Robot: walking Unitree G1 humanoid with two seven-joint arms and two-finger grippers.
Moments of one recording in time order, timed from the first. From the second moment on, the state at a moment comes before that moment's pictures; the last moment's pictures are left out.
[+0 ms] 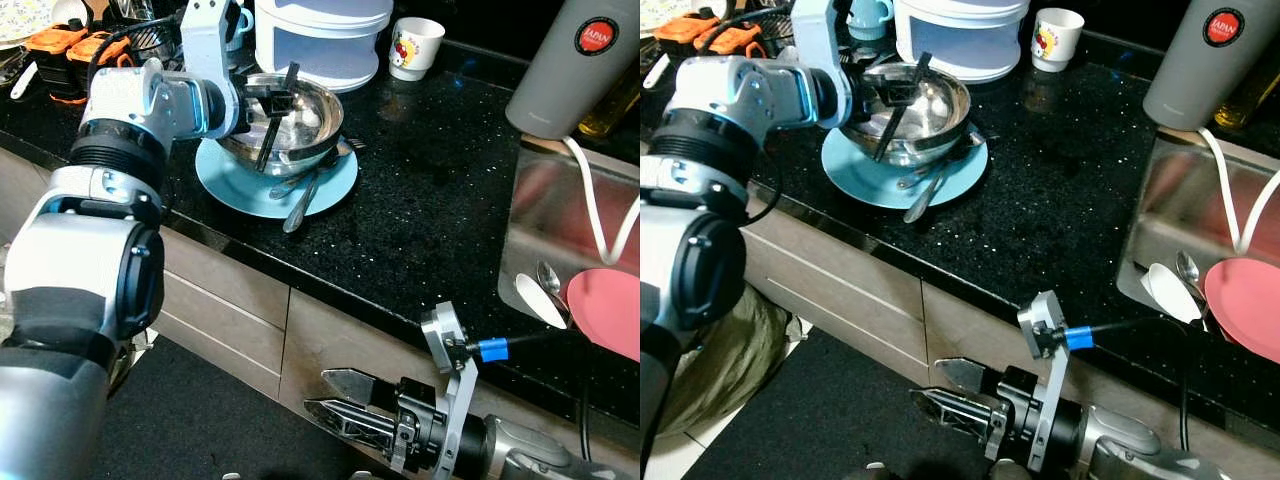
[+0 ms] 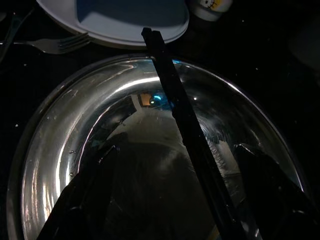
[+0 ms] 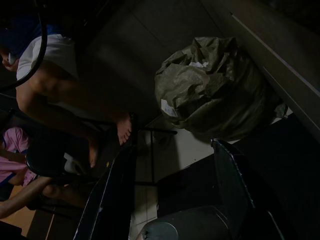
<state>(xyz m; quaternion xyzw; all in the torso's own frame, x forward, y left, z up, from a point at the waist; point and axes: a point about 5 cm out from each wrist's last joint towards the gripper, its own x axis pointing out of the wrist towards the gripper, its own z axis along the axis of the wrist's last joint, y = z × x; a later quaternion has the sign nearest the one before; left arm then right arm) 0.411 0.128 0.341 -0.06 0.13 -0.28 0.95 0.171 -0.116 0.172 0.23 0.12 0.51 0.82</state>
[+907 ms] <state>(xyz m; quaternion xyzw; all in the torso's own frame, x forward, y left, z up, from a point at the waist) 0.411 0.119 0.343 -0.06 0.13 -0.30 0.94 0.170 -0.117 0.171 0.23 0.12 0.50 0.83</state>
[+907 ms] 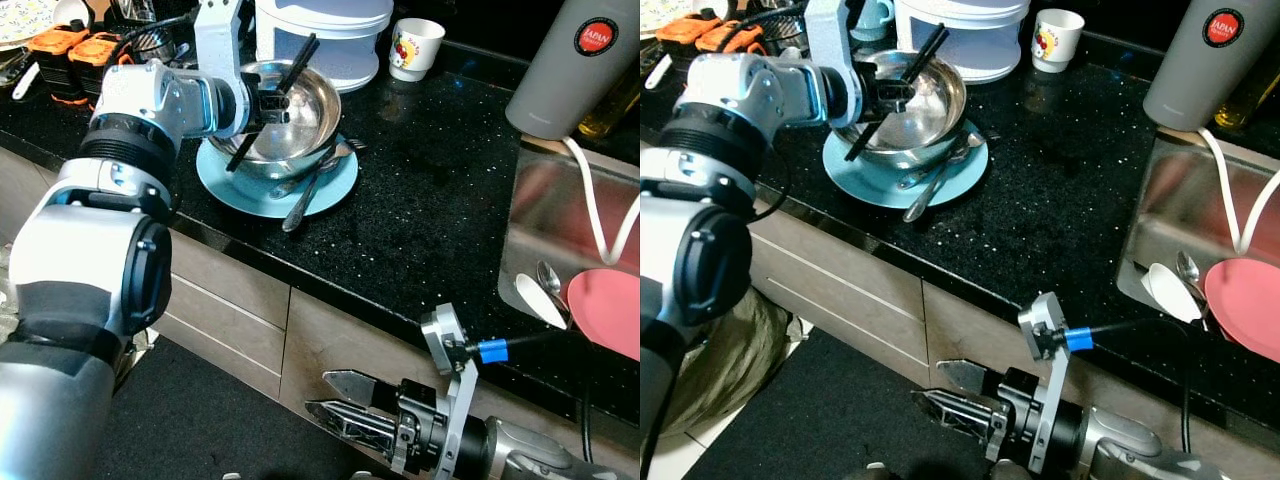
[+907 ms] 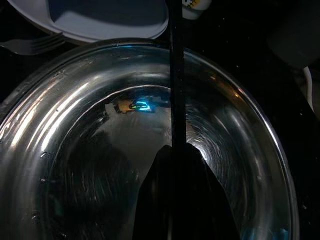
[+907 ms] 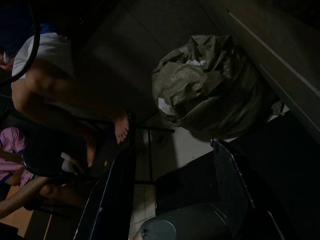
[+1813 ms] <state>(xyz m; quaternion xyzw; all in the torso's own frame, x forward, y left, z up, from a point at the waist) 0.374 0.116 0.440 -0.16 -0.14 -0.45 0.87 0.178 -0.117 0.167 0.25 0.12 0.48 0.83</state>
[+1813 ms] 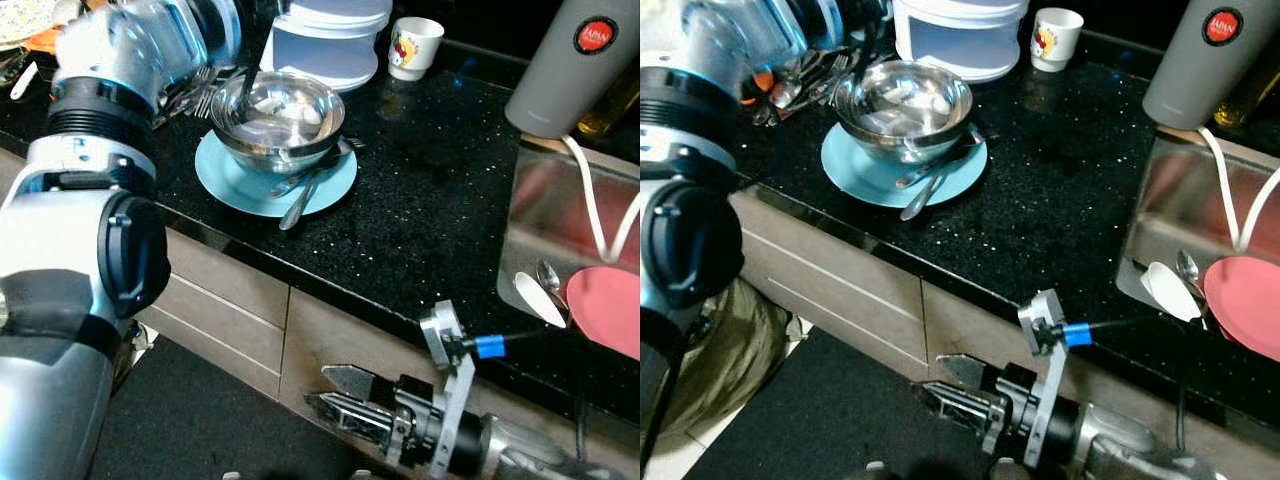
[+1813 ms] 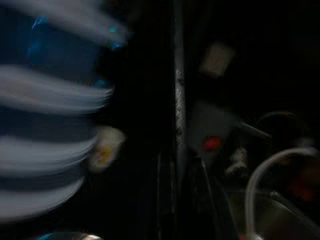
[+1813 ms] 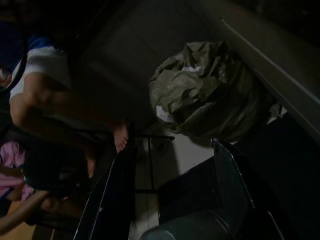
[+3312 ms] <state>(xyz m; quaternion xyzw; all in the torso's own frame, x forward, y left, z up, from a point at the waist) 0.326 0.089 0.289 0.00 -0.09 -0.34 0.94 0.194 -0.115 0.161 0.30 0.08 0.50 0.81</state>
